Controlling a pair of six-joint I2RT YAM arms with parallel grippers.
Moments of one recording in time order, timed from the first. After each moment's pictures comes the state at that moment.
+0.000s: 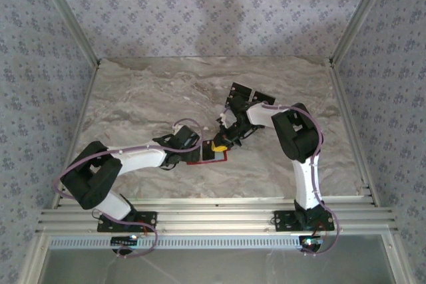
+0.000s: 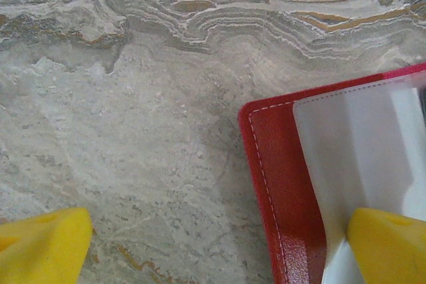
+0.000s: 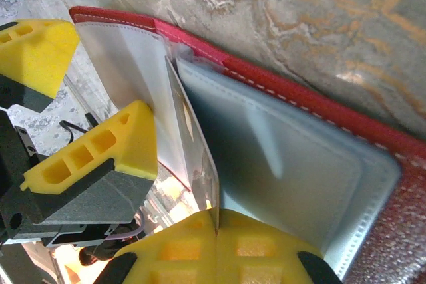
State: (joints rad) left arm -0.78 1.53 0.70 -0.30 -0.33 -0.57; right arm 0.51 2.10 1.30 -0.64 -0.92 0.37
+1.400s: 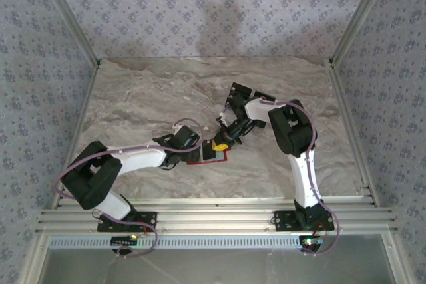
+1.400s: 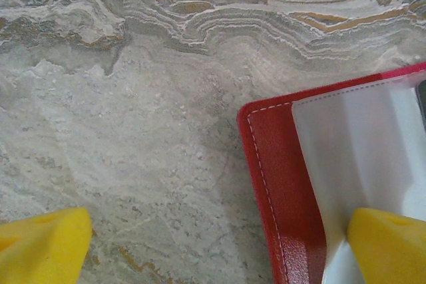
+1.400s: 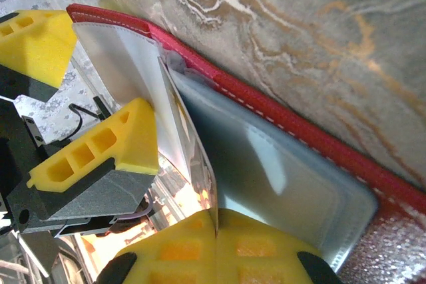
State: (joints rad) left arm -0.78 1.53 0.70 -0.29 -0.33 -0.56; right arm 0.48 2.20 1.43 -0.82 -0.99 0.24
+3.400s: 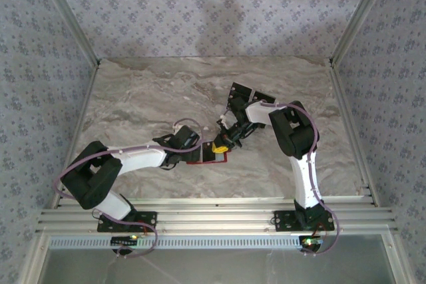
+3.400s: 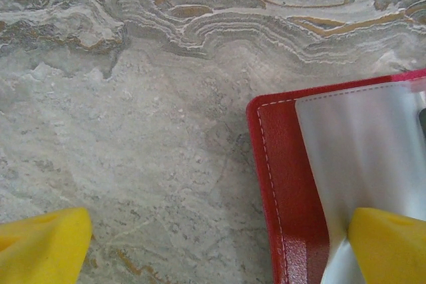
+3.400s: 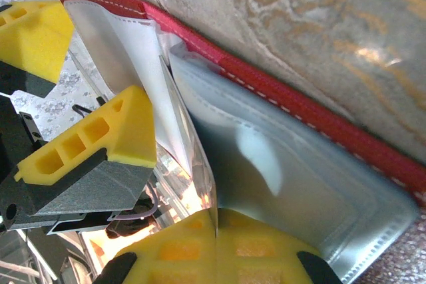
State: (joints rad) left arm -0.78 1.53 0.70 -0.28 -0.33 -0.56; right arm 0.50 2.16 1.35 -0.75 -0.99 0.30
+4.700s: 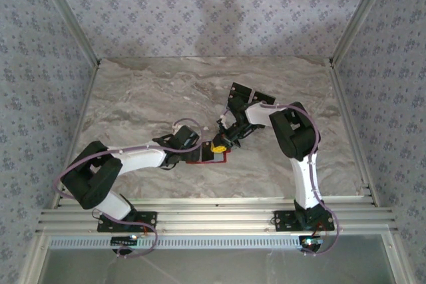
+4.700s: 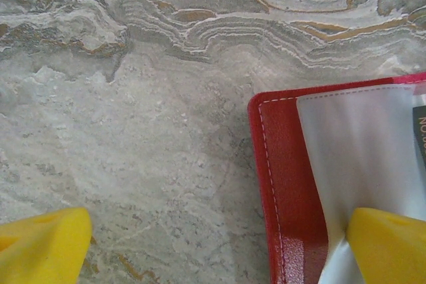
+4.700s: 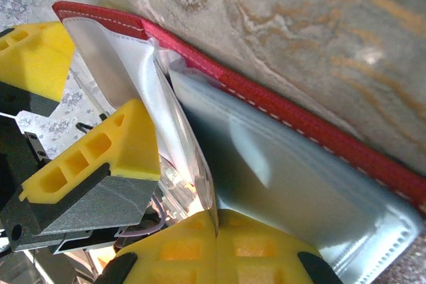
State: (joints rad) left arm -0.77 1.53 0.70 -0.27 -0.33 -0.56; right arm 0.51 2.13 1.31 -0.65 -0.96 0.44
